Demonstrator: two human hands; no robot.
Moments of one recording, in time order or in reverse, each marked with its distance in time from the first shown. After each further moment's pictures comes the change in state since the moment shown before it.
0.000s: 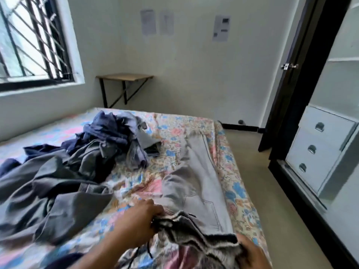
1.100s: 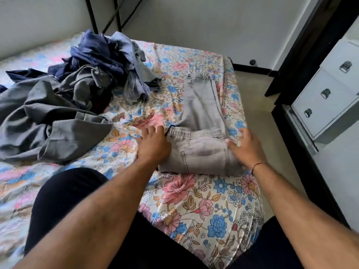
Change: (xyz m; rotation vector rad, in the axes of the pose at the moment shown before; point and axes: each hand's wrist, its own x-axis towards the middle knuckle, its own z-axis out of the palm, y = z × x) left_hand 0.058 0.021 0.060 -0.019 0.077 -0.487; right_hand 0.081 -0.037 -0.028 -0.379 0.101 0.281
